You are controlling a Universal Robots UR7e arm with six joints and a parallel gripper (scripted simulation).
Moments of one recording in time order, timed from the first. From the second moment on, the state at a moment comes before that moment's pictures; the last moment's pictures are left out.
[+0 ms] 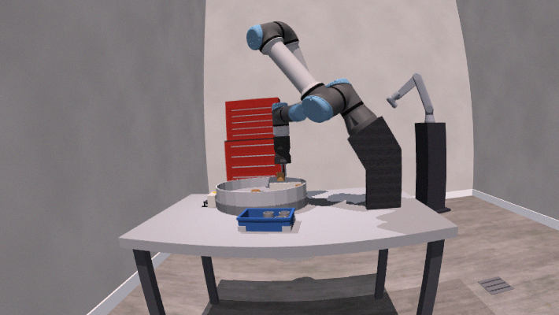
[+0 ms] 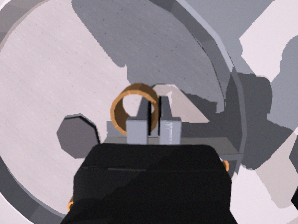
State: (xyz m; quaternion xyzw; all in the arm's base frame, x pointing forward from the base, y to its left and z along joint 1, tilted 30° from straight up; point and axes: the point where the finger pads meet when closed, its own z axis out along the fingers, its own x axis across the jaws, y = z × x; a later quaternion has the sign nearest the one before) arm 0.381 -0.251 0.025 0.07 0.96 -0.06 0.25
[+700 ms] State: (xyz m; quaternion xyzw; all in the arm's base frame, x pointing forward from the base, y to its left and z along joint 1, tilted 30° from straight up) arm 0.393 -0.254 0.001 0.07 0.96 -0.06 0.25
